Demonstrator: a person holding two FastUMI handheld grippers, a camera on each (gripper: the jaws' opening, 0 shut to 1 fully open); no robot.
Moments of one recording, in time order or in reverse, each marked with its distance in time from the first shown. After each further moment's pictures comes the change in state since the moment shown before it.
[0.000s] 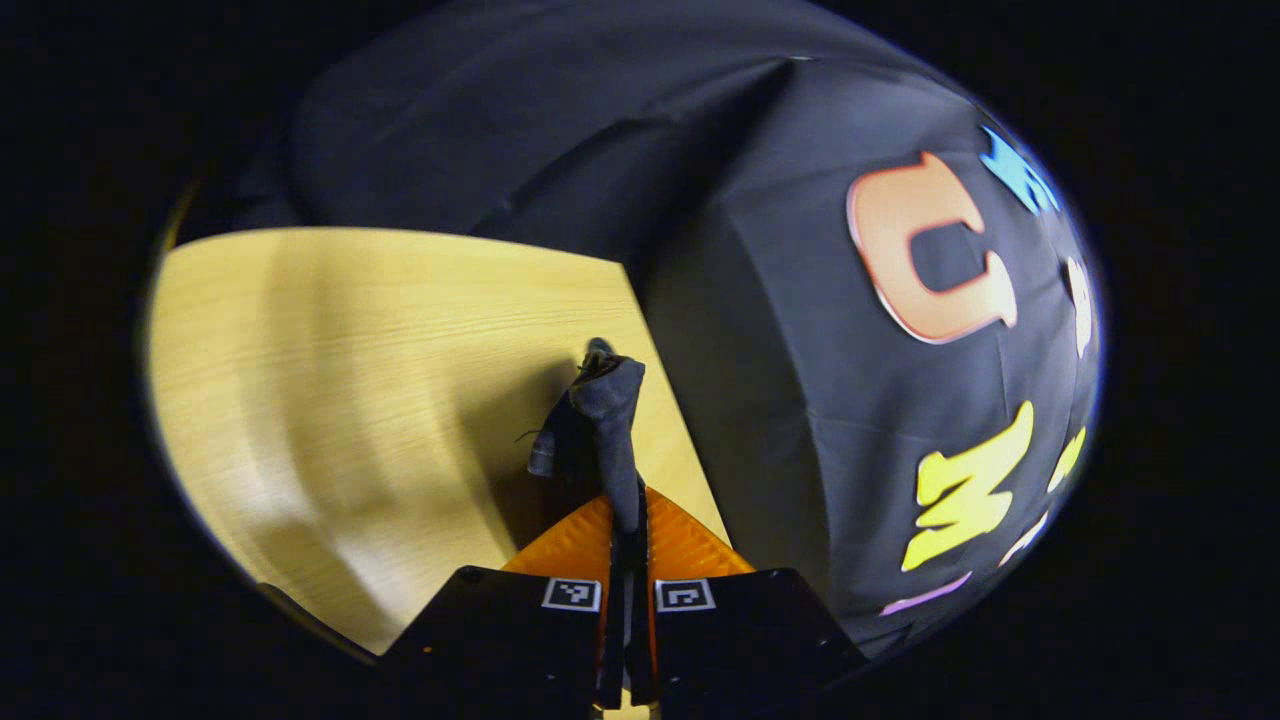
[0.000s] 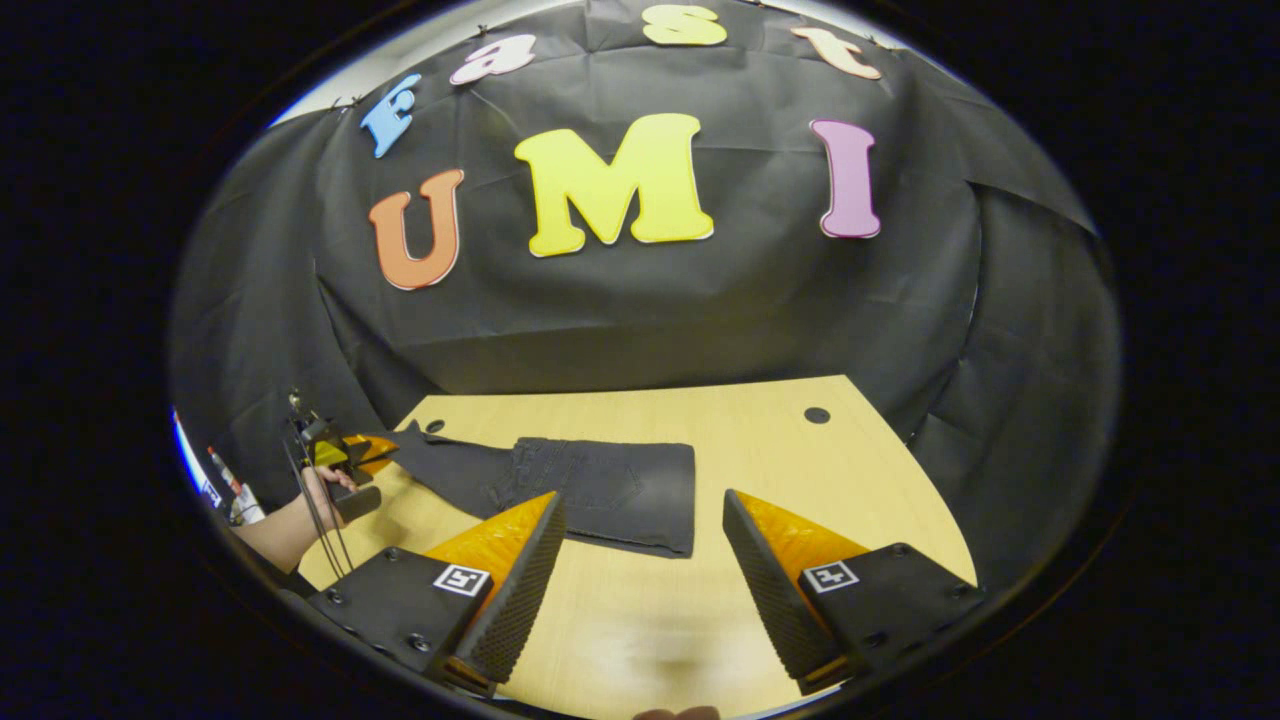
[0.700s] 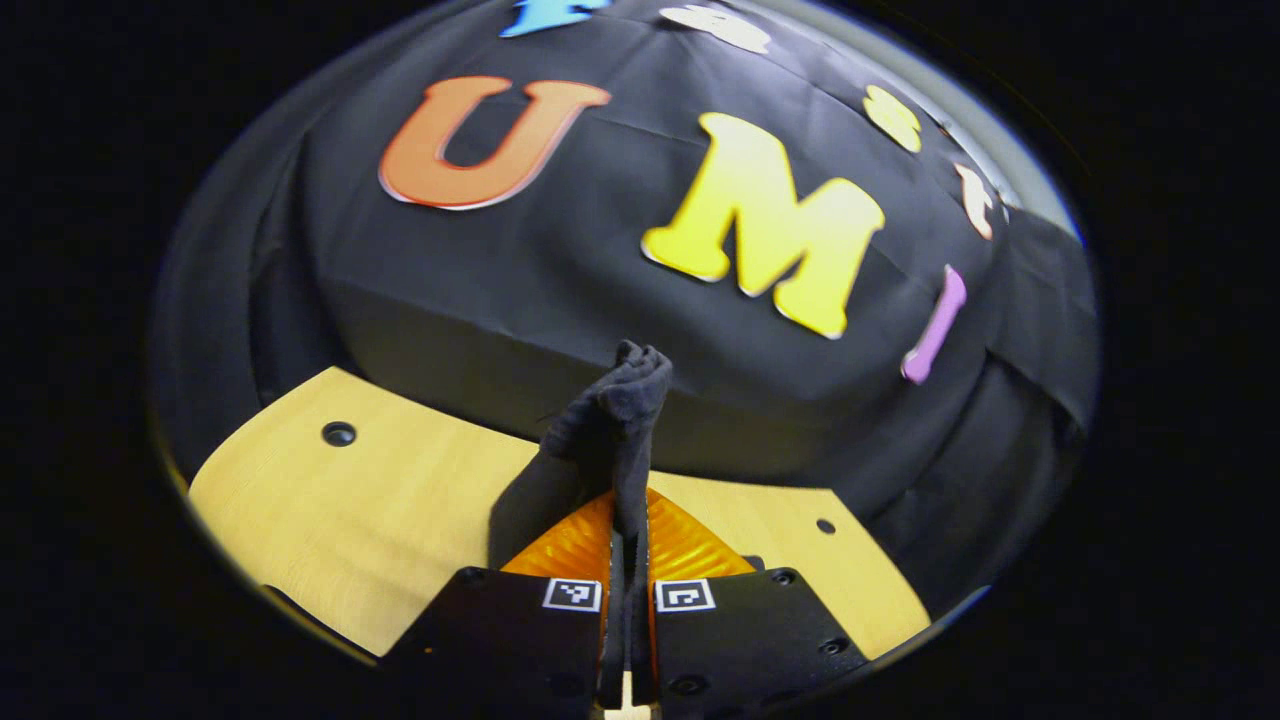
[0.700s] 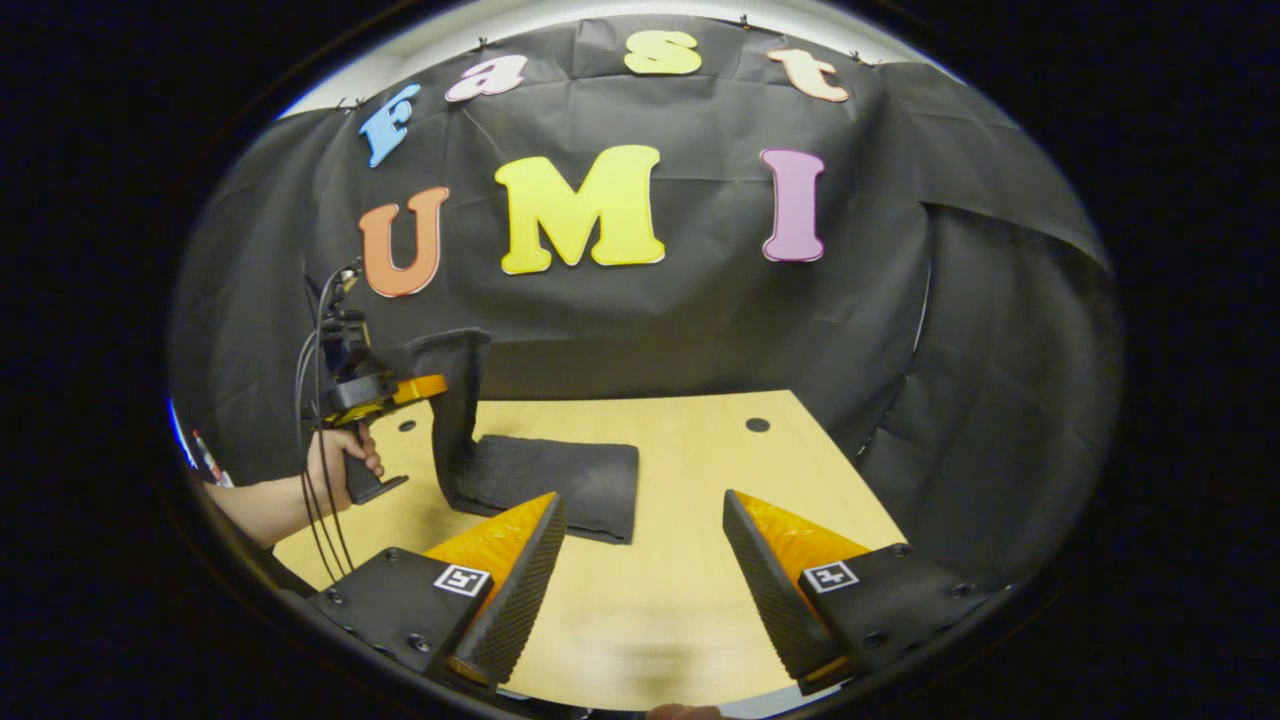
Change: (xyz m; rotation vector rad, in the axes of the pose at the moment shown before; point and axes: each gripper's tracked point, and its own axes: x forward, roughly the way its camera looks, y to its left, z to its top) left arm -0.021 -0.184 -0.185 0.905 0.061 -0.284; right arm -0.066 -0.065 -0.018 -0.040 -0.066 -0.109
